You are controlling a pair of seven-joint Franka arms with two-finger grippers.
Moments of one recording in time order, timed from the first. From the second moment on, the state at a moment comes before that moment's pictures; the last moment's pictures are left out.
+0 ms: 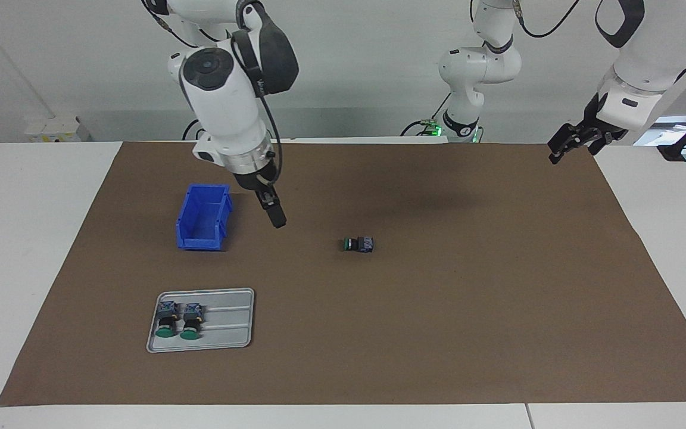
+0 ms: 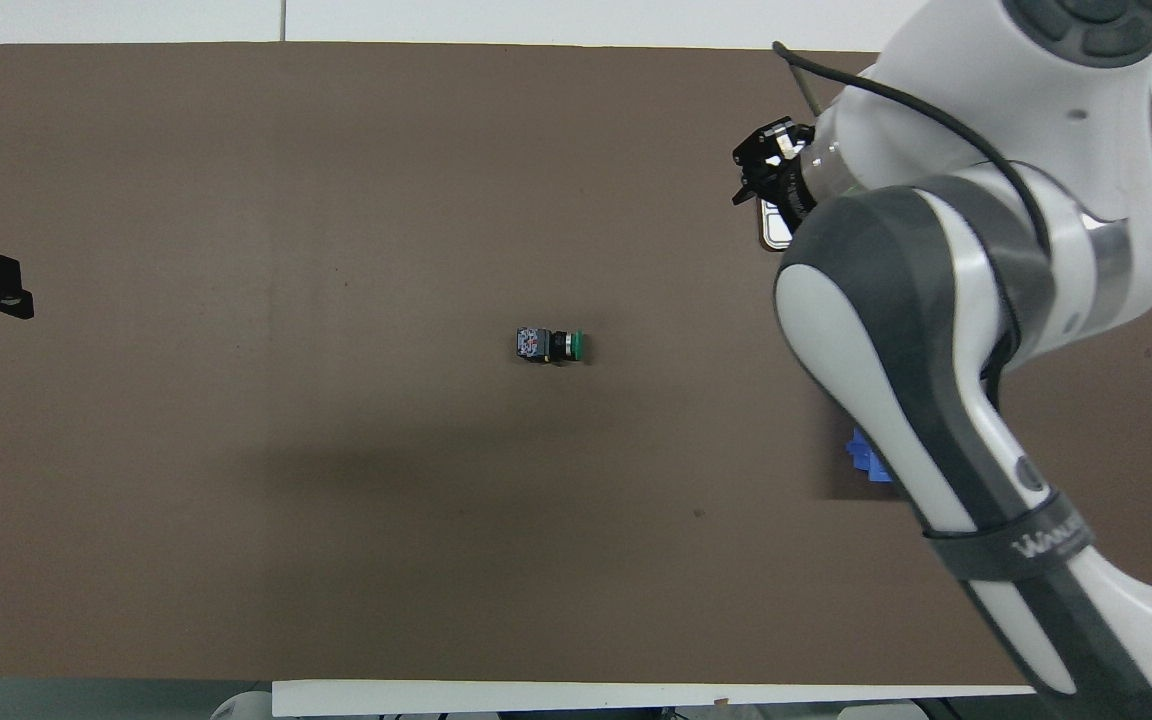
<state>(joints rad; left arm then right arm) -0.09 -0.08 0.01 -1.66 0.04 1.50 -0.26 0.36 0.22 -0.12 -1.50 0.14 1.70 1.24</state>
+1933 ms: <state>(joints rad) -0.67 0.32 0.00 -1.69 -0.07 1.93 -1.81 0.04 0.00 -0.13 -1.65 -0.02 1.60 0.01</state>
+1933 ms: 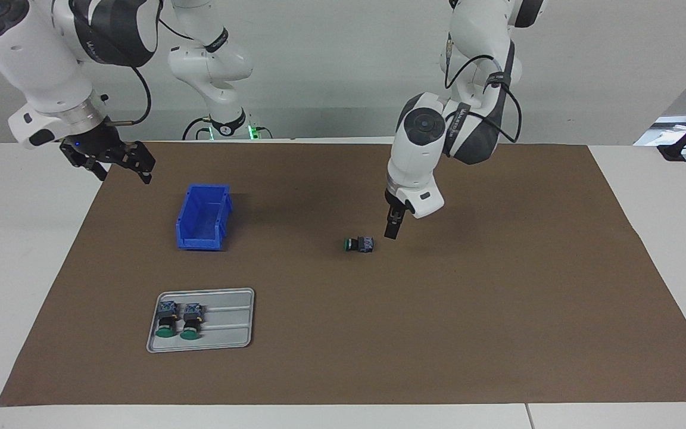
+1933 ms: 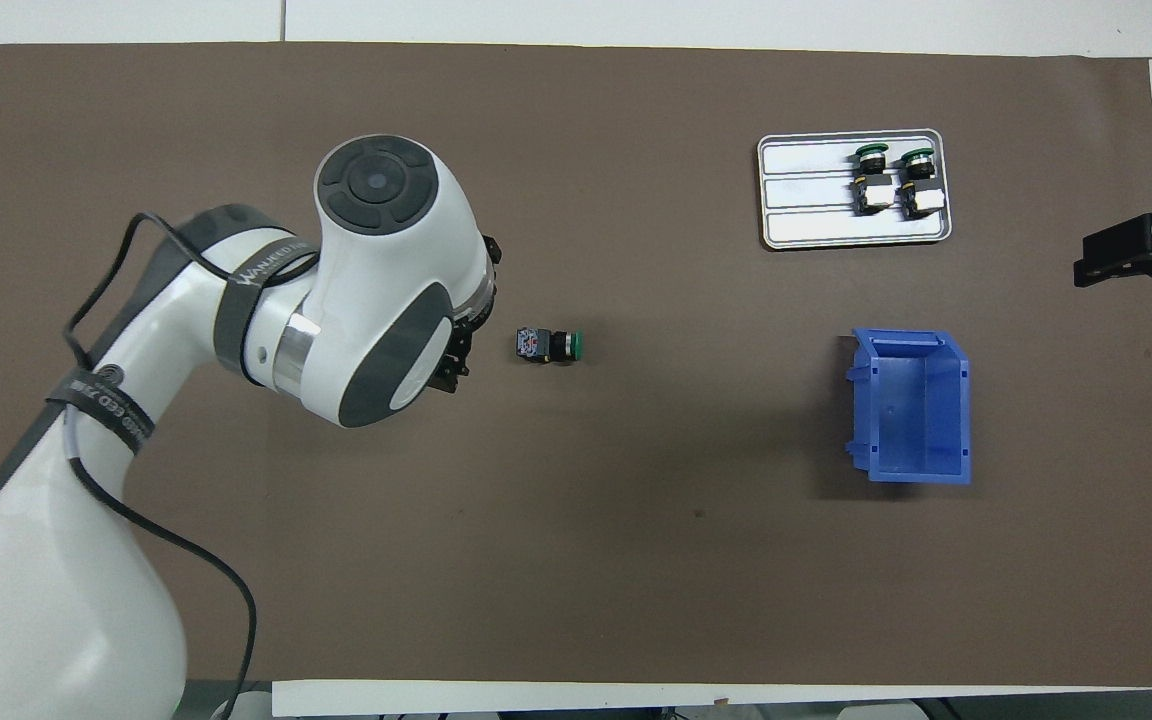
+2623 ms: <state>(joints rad) -0.74 0.46 0.00 -1.66 -0.06 2.08 -1.99 0.05 -0.04 -0.12 -1.65 -0.02 1.57 0.01</state>
